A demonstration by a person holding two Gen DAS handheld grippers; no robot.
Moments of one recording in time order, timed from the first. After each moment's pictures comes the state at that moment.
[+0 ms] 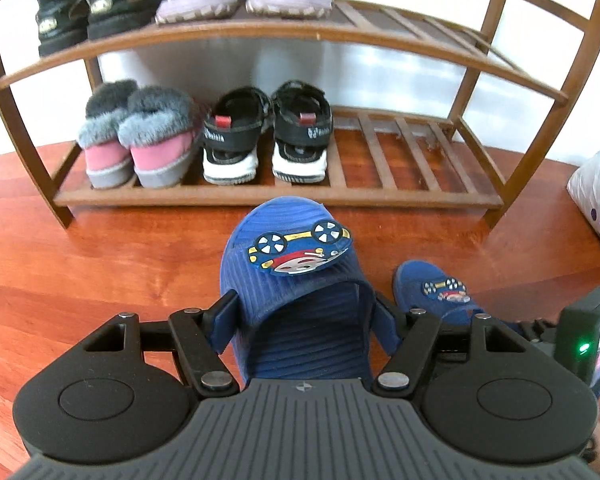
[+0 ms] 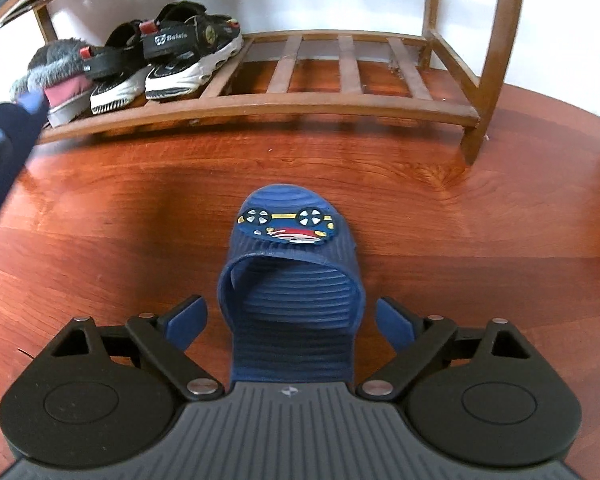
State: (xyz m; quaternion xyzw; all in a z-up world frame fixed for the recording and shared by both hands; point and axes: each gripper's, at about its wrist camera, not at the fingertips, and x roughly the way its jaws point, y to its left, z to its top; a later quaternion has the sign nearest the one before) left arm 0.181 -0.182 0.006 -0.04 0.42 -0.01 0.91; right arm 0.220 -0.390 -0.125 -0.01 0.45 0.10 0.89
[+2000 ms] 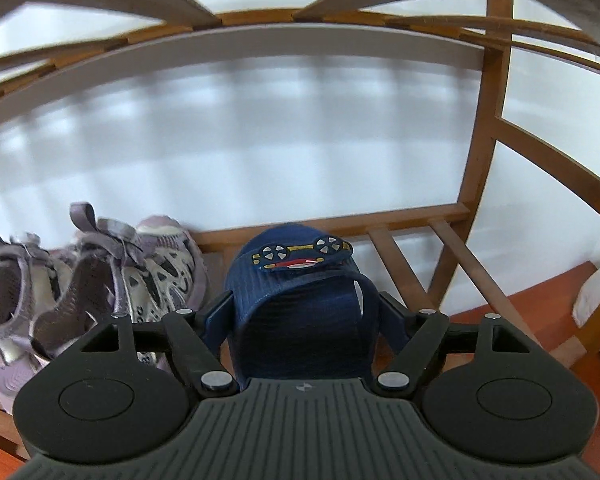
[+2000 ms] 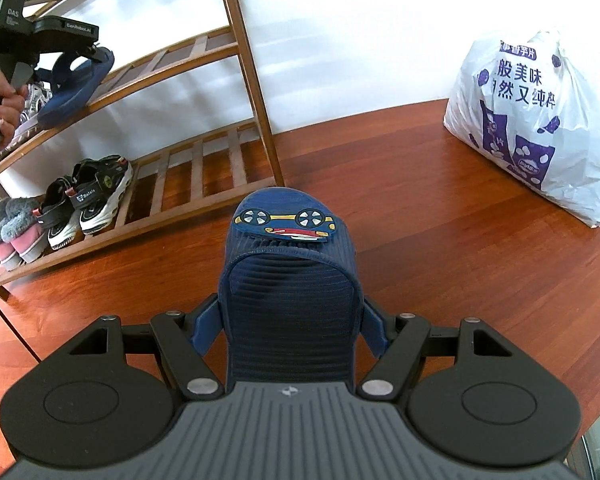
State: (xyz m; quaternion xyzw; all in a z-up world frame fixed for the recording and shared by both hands) left arm 0.408 -0.291 0.109 0.02 0.29 -0.04 0.95; right arm 0.120 -0.530 0.003 0.11 0.39 -0.04 0.92
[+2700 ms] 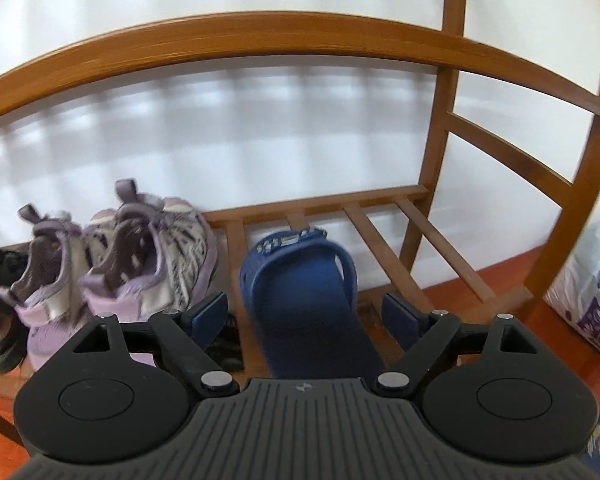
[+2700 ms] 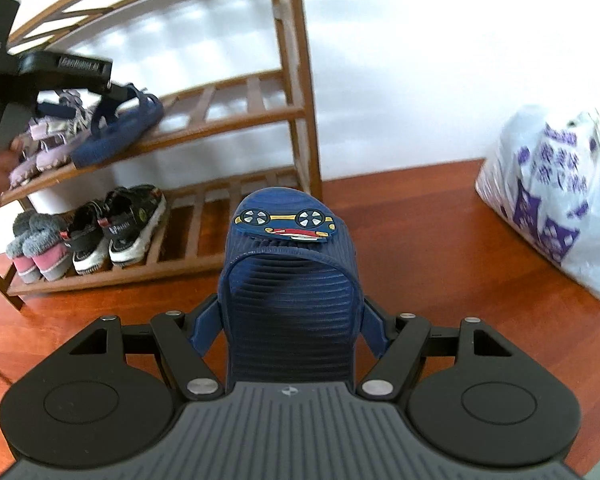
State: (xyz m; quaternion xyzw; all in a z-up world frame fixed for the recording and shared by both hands) left arm 0.337 -0.258 0.128 0.02 0.29 -0.09 0.95; right arm 0.160 -0.493 0.057 0.06 0.35 0.00 0.94
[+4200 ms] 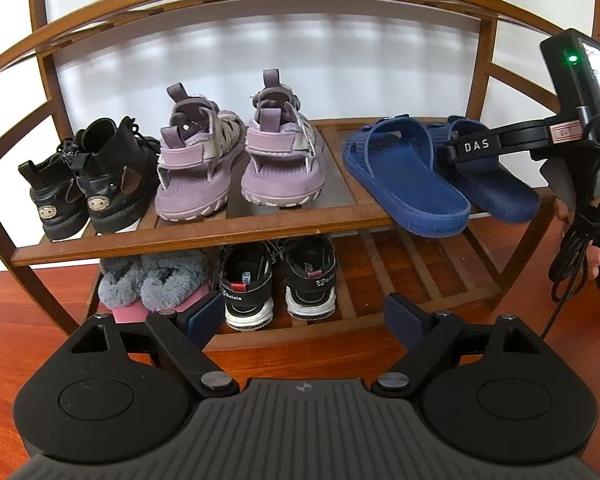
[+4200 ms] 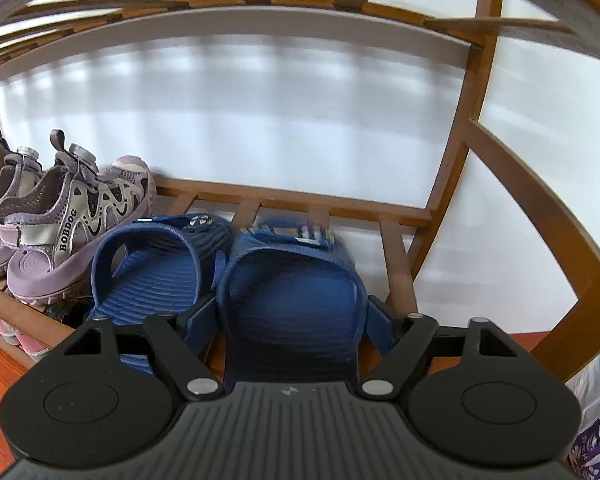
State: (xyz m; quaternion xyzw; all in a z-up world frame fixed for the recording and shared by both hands) left arm 0.242 -0.178 0.103 0.02 0.34 -0.03 0.94; right arm 0.395 -0.380 0.116 -0.06 0.31 0.07 0.95
